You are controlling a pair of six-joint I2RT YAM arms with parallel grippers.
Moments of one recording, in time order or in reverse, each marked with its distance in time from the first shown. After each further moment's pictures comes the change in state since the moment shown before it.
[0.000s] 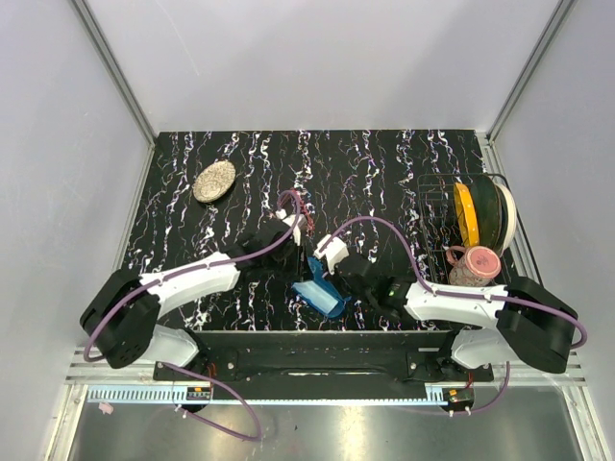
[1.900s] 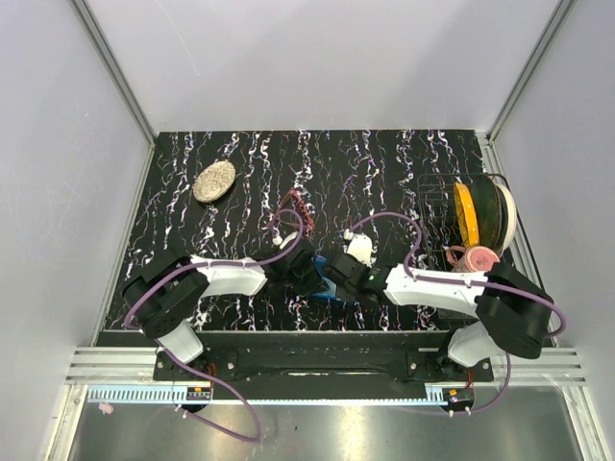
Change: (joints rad) left arm -0.117 0.274 -0.021 0.207 -0.116 -0.653; right arm 0.000 0.136 0.217 -0.565 0.111 0.937
